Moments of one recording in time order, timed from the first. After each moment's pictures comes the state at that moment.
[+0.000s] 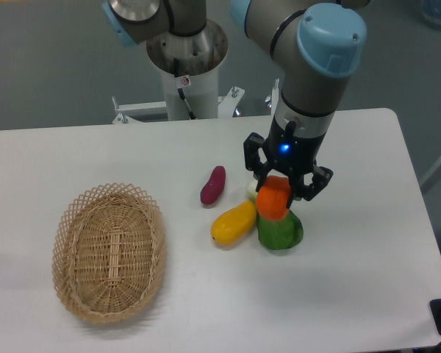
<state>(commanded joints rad) 2.53 -1.85 -1.33 -1.43 1.38 1.10</state>
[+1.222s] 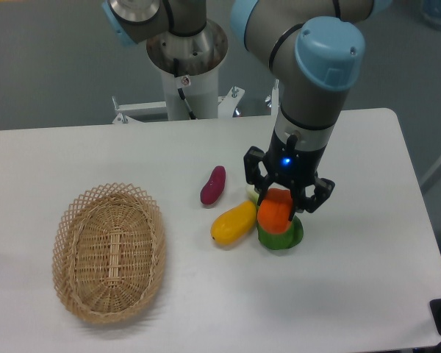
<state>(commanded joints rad) 2.48 -1.94 -1.25 -1.35 1.38 0.95</state>
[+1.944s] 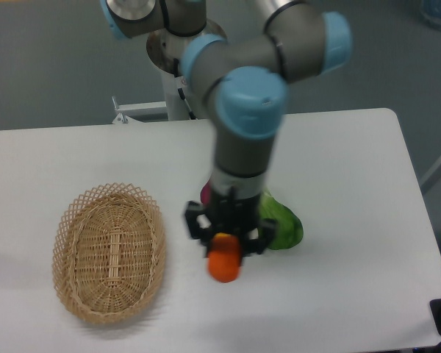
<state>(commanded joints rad) 2.22 -1.97 -1.38 -1.16 1.38 0.48</state>
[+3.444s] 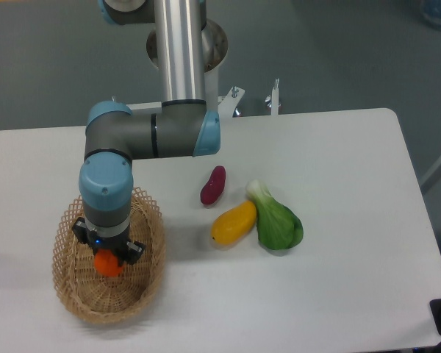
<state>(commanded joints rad) 2.04 -2.08 -1.60 -0.99 1.38 0.45</state>
